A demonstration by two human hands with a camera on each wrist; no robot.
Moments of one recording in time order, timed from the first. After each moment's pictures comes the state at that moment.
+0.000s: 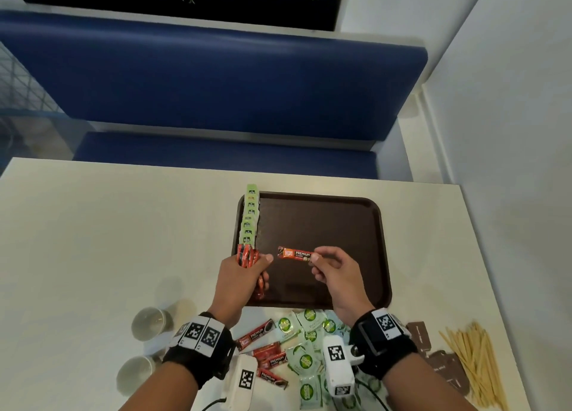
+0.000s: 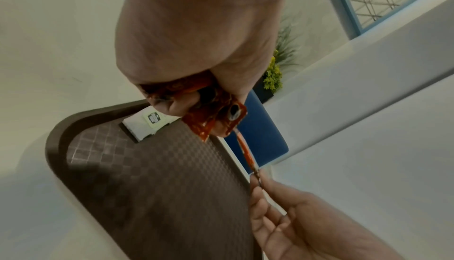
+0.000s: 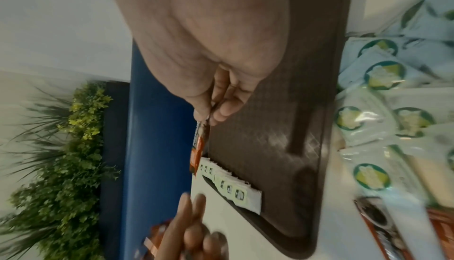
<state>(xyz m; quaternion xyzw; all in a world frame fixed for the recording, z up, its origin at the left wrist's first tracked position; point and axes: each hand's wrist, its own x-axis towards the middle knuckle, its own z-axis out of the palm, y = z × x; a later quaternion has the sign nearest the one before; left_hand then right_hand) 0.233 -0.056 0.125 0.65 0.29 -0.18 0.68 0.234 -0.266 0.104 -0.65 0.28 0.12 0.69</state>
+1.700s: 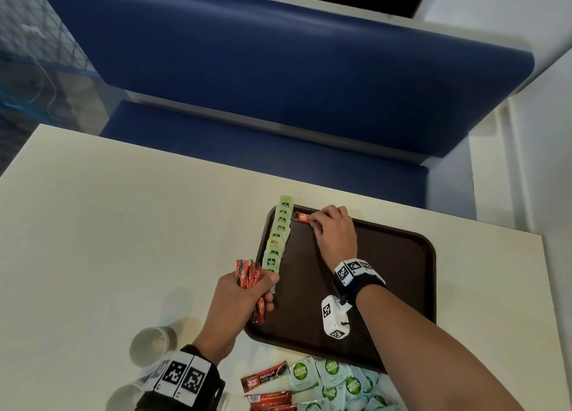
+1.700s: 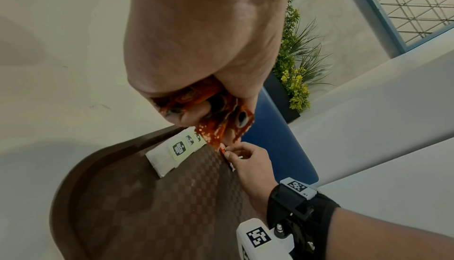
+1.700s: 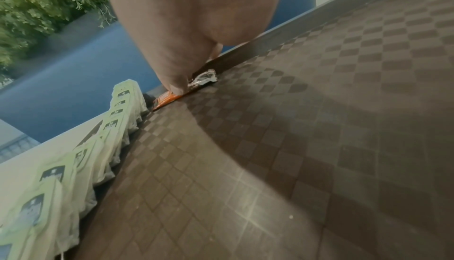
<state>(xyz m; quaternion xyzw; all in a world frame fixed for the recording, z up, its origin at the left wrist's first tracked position) 0.268 -0.016 0.102 0.61 0.35 -0.16 0.69 0.423 -0.210 -0.016 -0.97 -0.11 -0.02 0.21</state>
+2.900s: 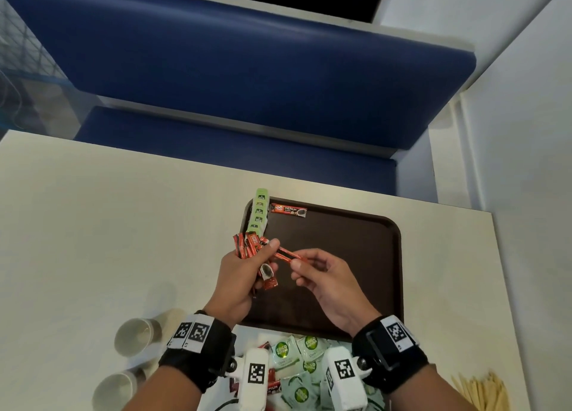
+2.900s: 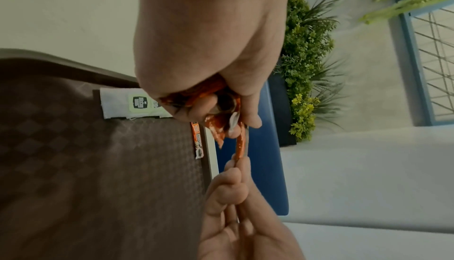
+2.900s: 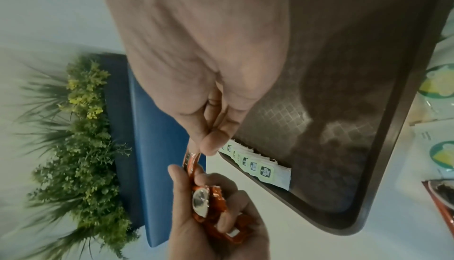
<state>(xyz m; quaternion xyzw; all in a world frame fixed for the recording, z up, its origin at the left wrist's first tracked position) 0.286 -0.057 0.110 0.54 0.35 -0.14 0.75 0.293 -0.242 0.117 -0.55 0.20 0.28 0.76</state>
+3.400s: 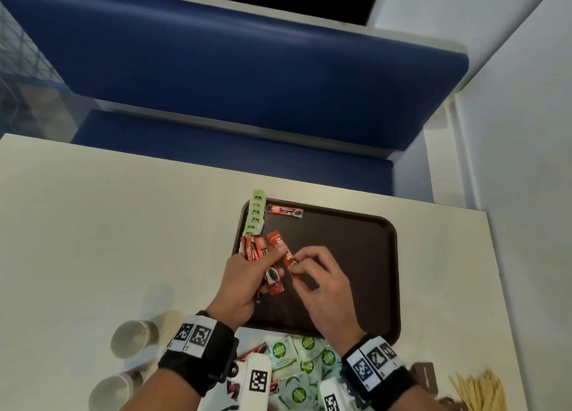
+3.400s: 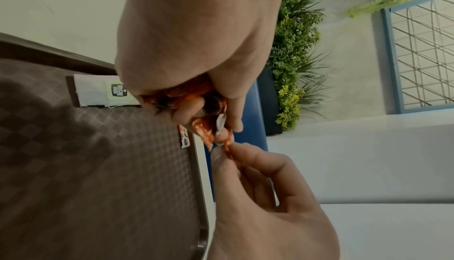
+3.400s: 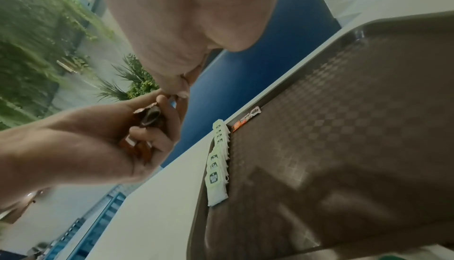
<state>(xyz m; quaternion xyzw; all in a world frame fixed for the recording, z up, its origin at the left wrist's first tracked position) 0.285 -0.070 0.117 0.53 0.34 -0.18 0.76 0.270 -0.239 0.116 -0.88 -0.16 -0.06 0.45</state>
